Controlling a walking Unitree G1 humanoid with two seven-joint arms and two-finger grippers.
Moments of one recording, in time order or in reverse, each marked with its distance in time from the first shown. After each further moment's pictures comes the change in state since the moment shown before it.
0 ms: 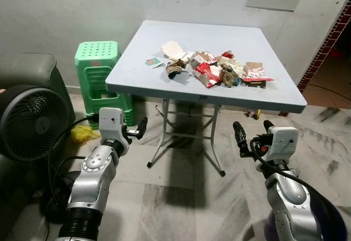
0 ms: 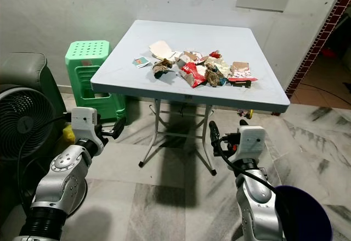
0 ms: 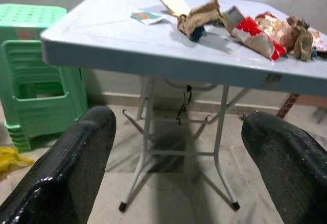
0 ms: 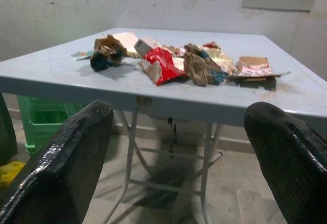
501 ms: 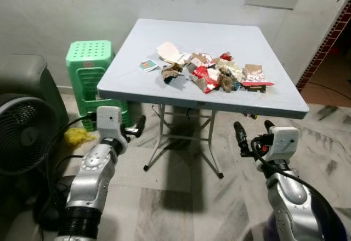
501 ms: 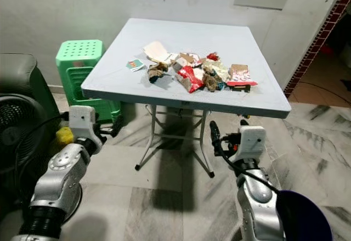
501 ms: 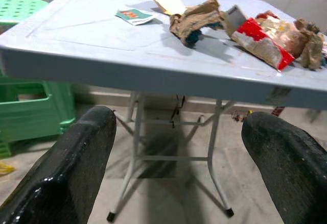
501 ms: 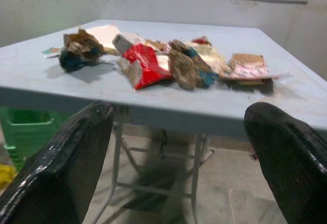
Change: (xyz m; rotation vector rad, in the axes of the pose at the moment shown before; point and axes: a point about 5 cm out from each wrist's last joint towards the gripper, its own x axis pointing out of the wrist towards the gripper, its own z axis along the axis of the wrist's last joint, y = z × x) left arm 0.003 -0.009 0.001 -0.008 0.000 -0.029; right arm -0.003 -0.007 0.000 -0.008 0.006 -0.024
